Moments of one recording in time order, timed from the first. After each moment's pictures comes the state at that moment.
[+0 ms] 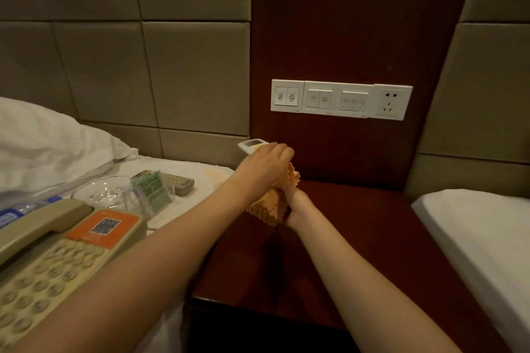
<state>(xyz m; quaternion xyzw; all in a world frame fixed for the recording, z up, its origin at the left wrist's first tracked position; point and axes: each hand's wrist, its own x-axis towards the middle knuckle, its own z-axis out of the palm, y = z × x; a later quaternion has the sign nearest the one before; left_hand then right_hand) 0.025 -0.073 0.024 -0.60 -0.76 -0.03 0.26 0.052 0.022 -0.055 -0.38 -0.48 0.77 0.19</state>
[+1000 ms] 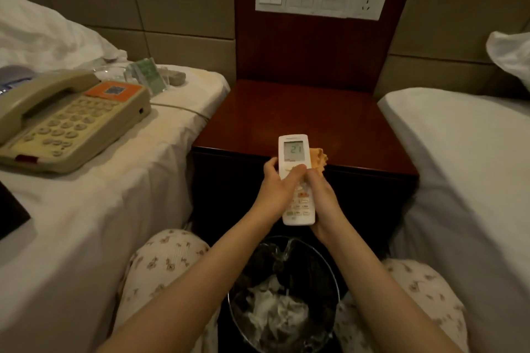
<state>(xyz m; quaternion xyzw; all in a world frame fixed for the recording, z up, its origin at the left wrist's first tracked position) 0.229 -0.183 -0.124 -0.27 -0.64 -0.64 -0.33 0.295 -0.122 -0.140 -0.28 -0.52 0.76 0.27</state>
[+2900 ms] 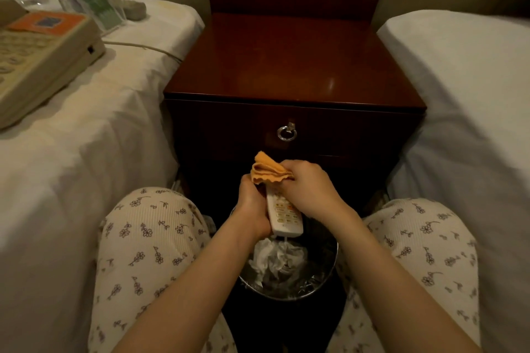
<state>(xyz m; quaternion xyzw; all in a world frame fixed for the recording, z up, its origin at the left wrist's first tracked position) 0.241 -0.209 -0.209 0.11 -0.47 -0.65 -0.59 0.314 -0.138 -0.193 -0.31 -0.89 0.33 0.09</state>
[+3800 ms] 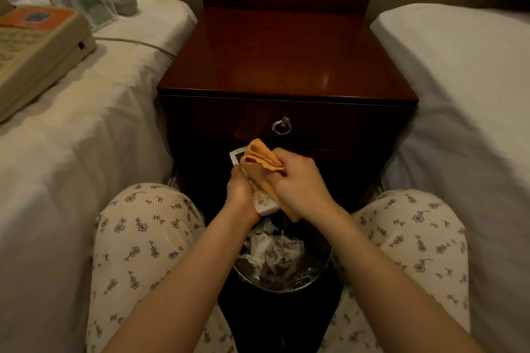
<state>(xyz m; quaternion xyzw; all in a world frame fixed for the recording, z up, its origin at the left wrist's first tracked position) 0.232 -0.206 -0.207 0.12 -0.53 -0.69 -0.48 0.315 -0.158 -0.180 -0.30 -0.86 0.38 0.16</state>
